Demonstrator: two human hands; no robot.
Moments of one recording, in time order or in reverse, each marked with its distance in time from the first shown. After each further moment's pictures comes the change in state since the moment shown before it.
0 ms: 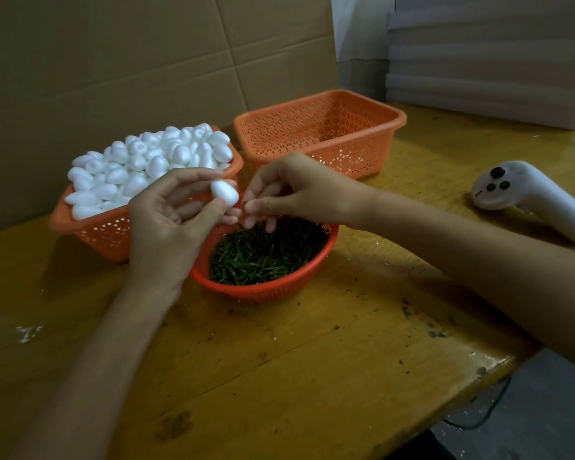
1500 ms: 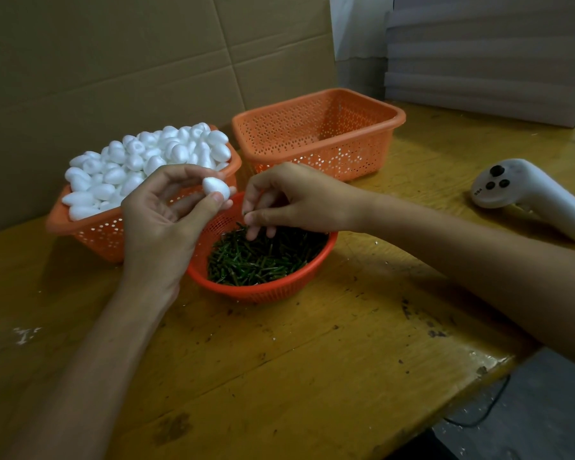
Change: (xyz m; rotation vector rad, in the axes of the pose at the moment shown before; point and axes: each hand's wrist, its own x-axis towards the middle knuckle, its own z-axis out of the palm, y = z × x) left_hand 0.001 -0.002 -0.002 -0.068 0.021 -0.007; right_hand 0.003 0.009 0.005 -0.158 -0.048 -0.050
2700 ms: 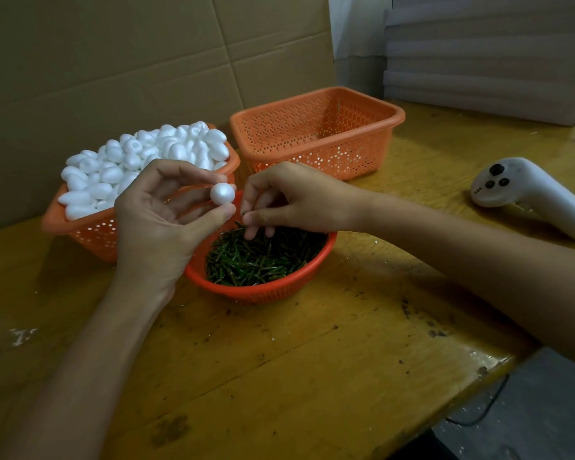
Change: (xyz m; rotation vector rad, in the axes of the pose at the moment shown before) left_hand -0.001 0.003 -0.002 -0.003 -0.056 0.054; right_hand 0.001 0.000 0.001 -0.019 -0.001 -0.007
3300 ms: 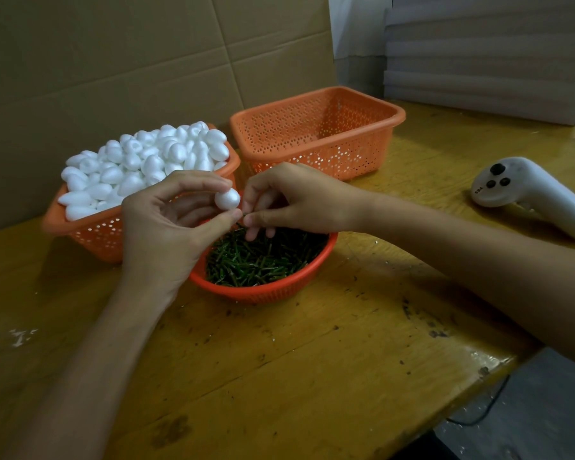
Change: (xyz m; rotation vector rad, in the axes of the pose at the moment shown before) left_hand -0.001 -0.001 0.004 0.147 -0.014 0.005; right_hand -0.001 -0.002 -0.001 -0.031 0.002 0.004
